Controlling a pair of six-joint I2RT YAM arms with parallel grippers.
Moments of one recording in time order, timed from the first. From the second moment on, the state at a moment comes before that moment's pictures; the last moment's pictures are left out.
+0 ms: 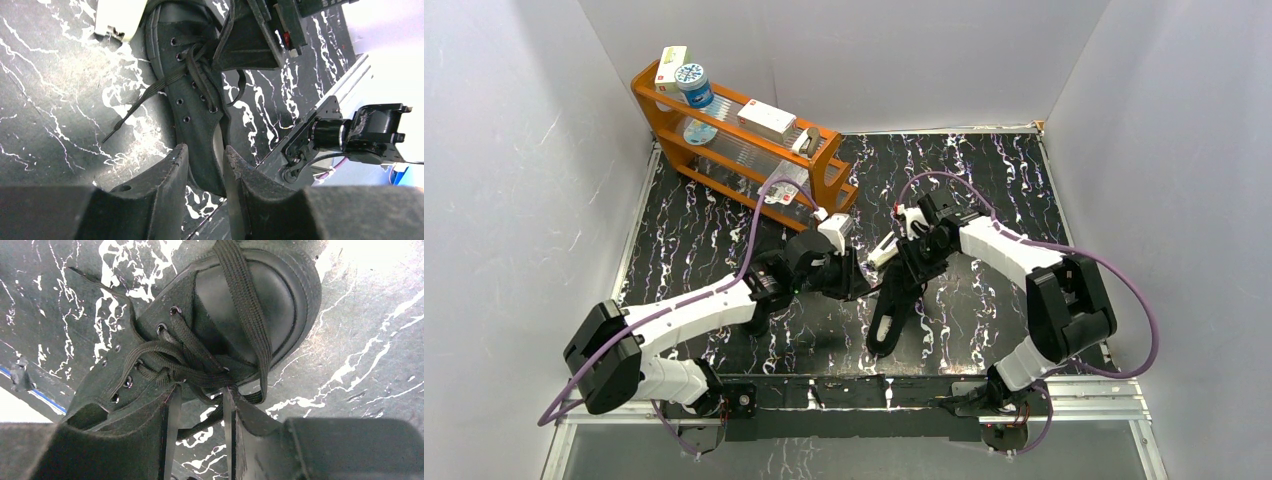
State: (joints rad) left arm -0.92 1.29 0.83 -0.11 0.09 -0.63; right arm 0.47 1.55 1.02 -0.72 -0.35 0.00
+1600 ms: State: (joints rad) left arm -0.89 1.80 0.81 0.37 0.17 -0.13; right arm 0.47 1.55 1.10 -0.87 -0.61 0.16
